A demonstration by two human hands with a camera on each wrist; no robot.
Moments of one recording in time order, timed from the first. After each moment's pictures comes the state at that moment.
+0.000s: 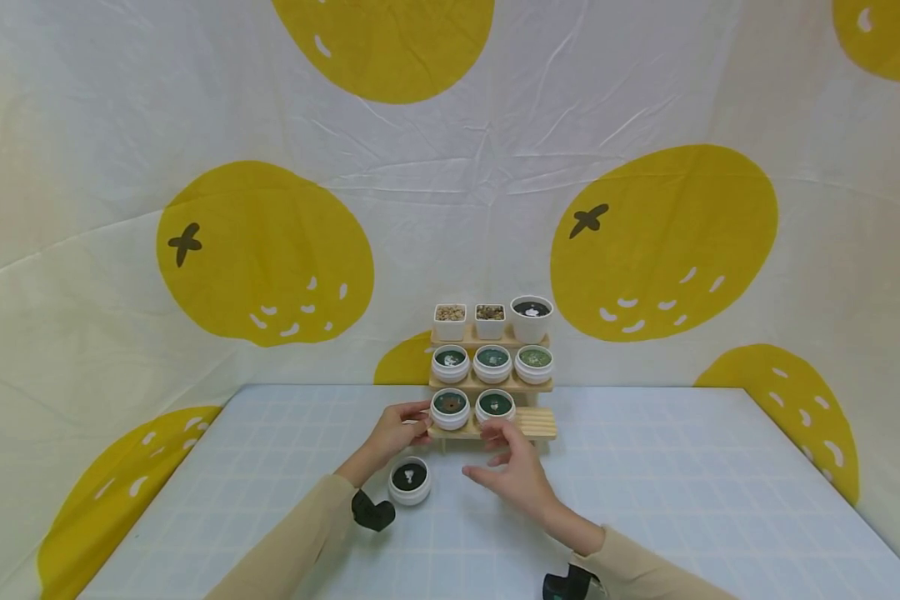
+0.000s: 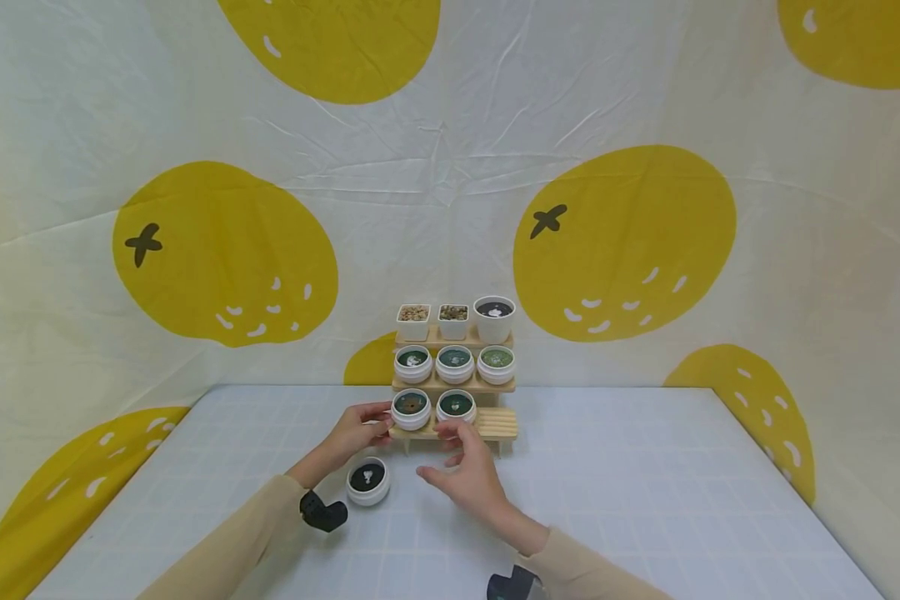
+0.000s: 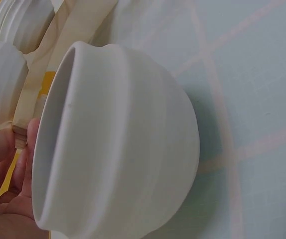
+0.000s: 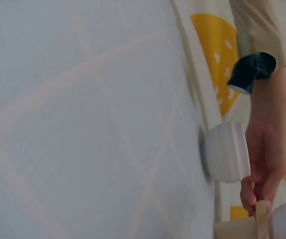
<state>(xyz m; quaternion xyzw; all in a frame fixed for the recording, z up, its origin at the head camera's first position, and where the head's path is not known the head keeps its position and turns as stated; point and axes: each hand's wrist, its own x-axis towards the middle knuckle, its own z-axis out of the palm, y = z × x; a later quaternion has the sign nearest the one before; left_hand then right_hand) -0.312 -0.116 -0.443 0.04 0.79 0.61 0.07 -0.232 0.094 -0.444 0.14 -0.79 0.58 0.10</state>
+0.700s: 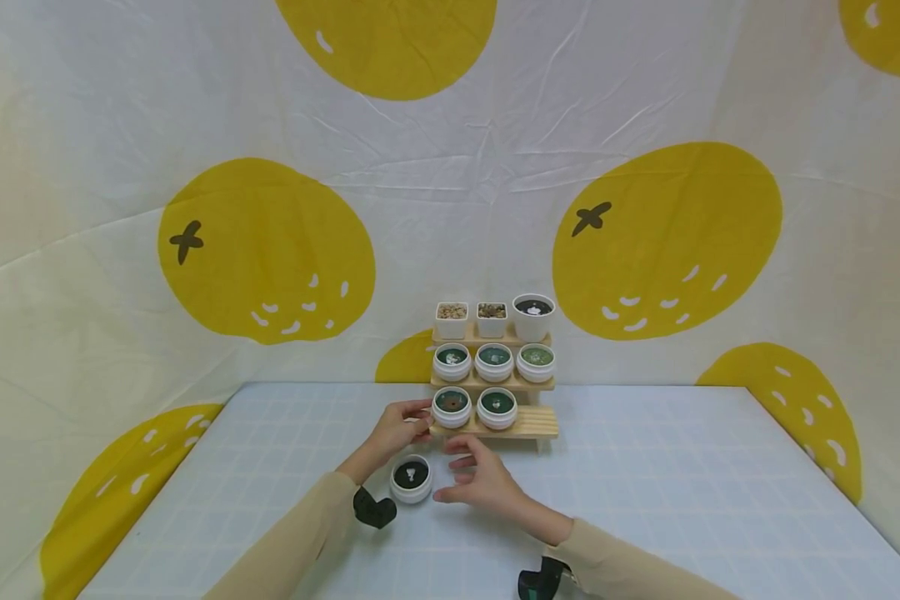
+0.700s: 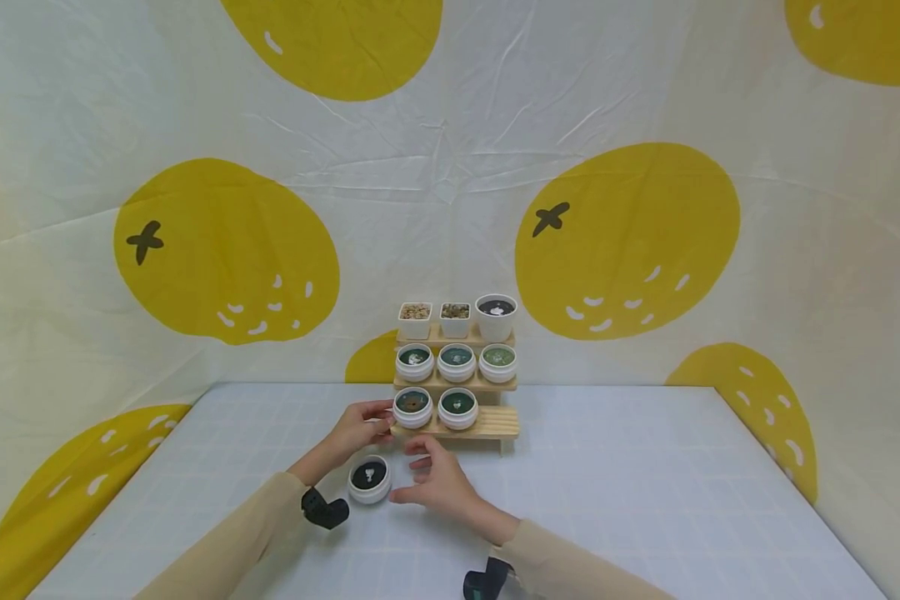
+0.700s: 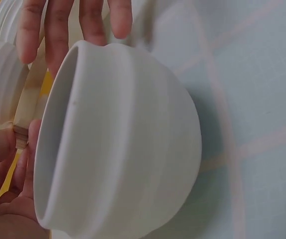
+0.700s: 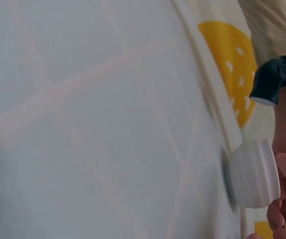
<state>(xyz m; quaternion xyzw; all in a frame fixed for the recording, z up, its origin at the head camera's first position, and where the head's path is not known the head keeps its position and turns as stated) -0.311 -0.118 -0.441 0.05 0.79 0.61 0.06 -0.242 0.065 -0.462 0.21 -0.78 0.59 -0.05</state>
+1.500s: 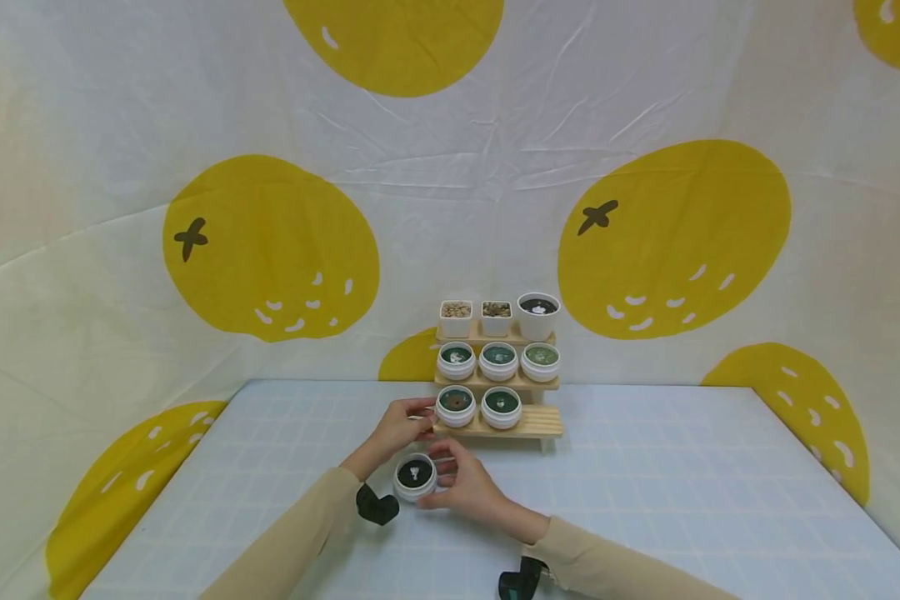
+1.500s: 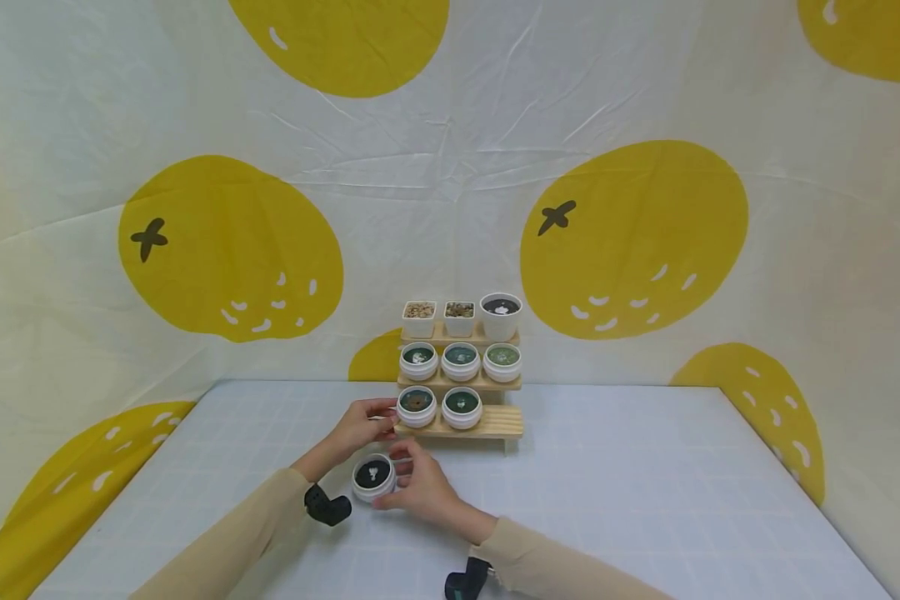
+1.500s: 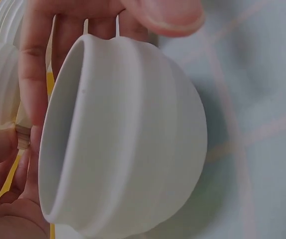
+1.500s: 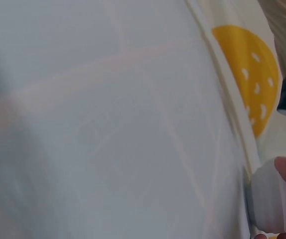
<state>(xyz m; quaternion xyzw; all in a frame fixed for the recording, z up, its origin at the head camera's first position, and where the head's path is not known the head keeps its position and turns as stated) -0.315 -0.118 -0.441 0.05 0.80 0.59 0.06 -0.243 0.037 -0.471 0.24 -0.76 0.60 -0.06</state>
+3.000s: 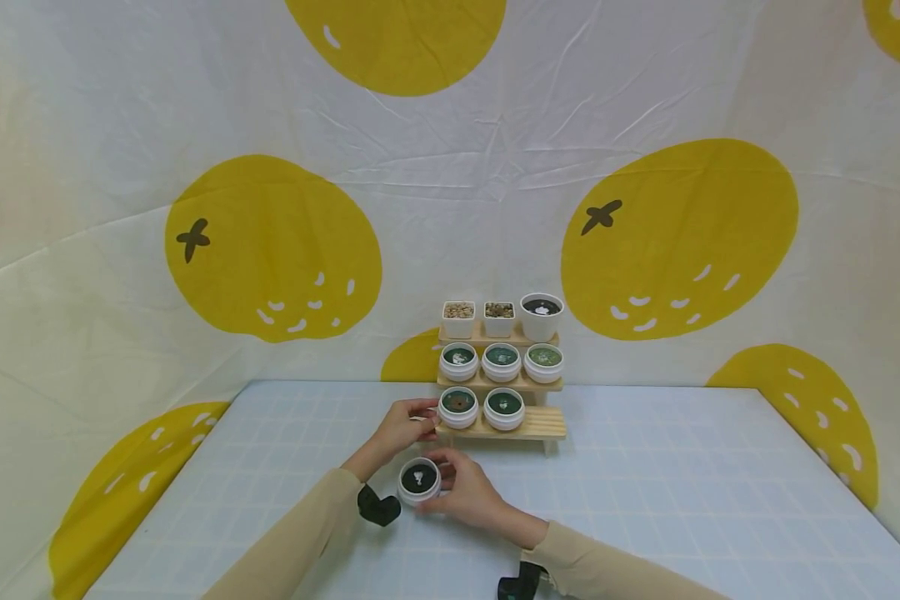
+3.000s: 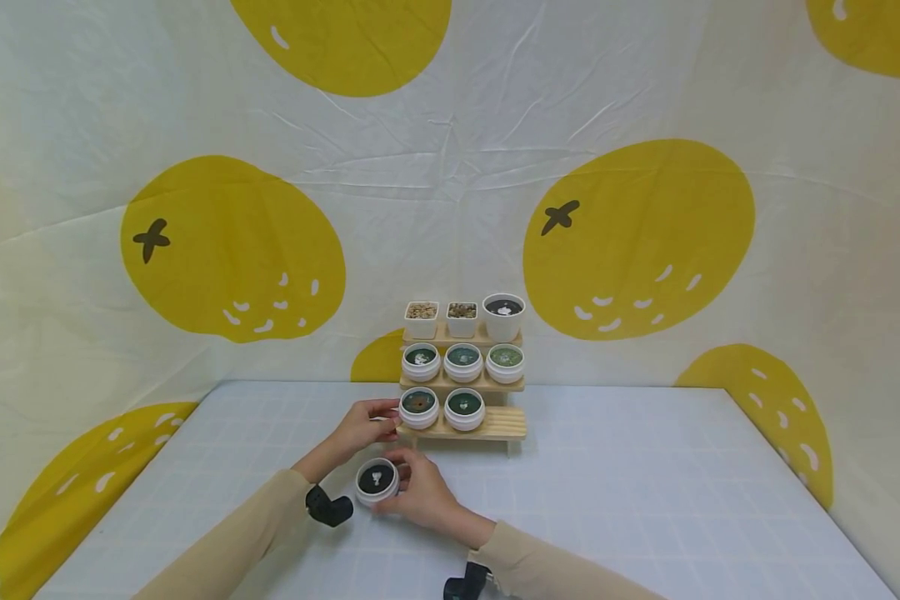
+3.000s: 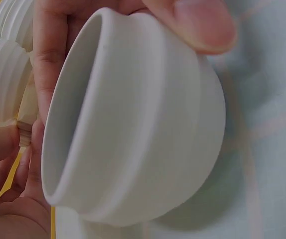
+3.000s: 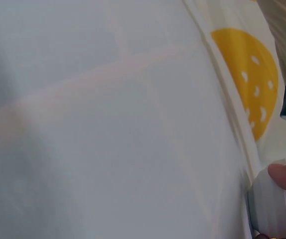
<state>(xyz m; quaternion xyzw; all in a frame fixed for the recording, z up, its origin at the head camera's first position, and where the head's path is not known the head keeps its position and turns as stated) -0.319 -0.120 -0.445 0.06 0.80 0.59 0.07 -0.244 0.035 -0.476 0.27 -0.78 0.56 -0.03</state>
